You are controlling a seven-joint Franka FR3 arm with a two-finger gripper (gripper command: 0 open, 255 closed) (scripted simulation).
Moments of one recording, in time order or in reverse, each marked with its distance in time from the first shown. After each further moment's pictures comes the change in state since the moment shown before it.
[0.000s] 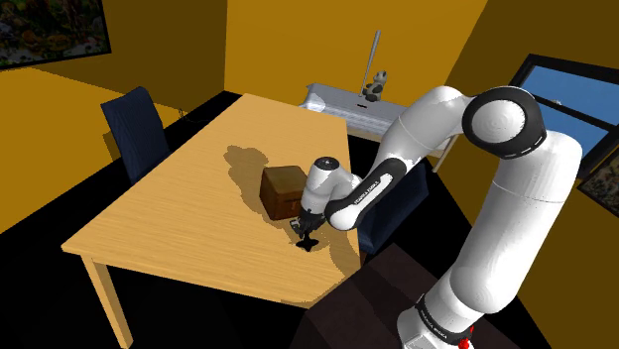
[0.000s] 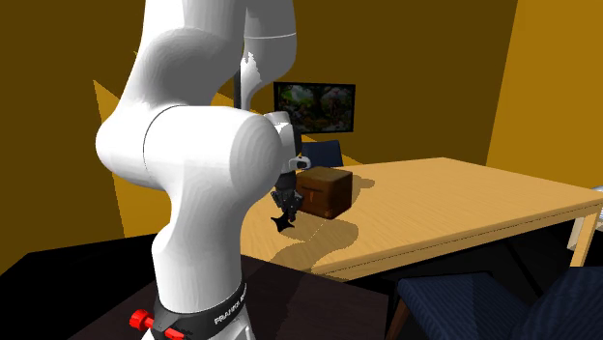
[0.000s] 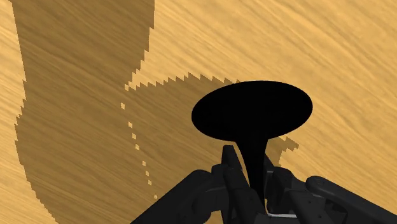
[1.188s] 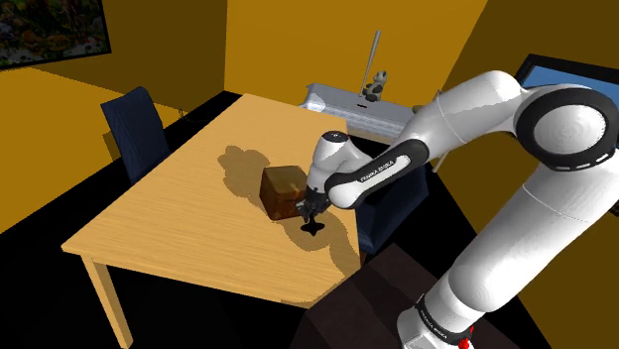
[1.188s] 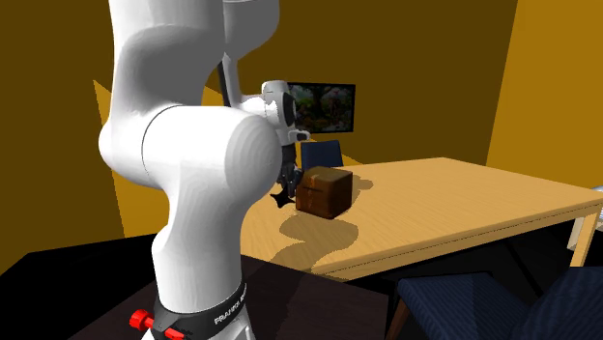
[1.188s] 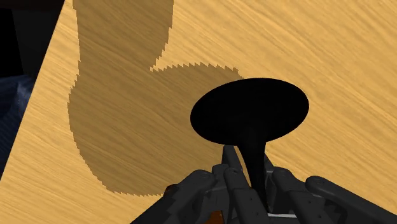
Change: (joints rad) arm -0.041 -0.238 0.087 -0.016 0.247 -0.201 -0.200
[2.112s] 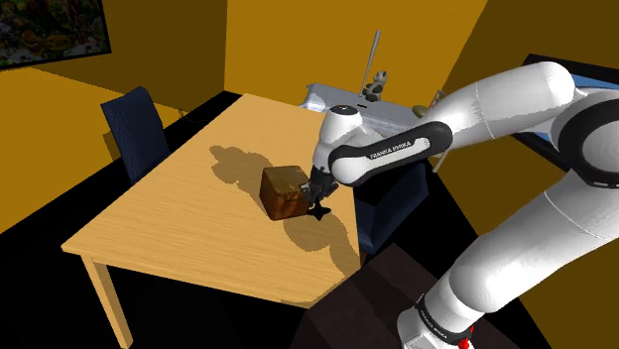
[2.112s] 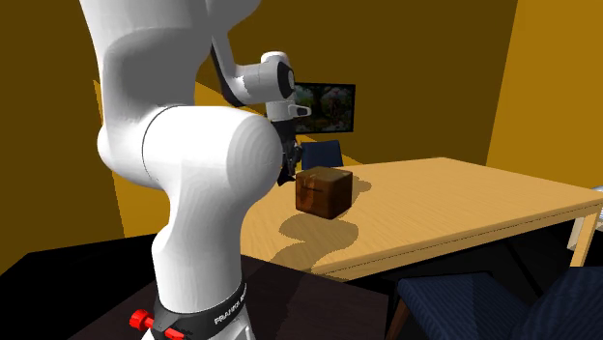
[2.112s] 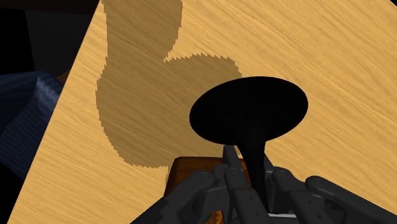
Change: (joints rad) arm 0.015 -0.163 -0.005 0.047 0.114 -0.198 -0.099
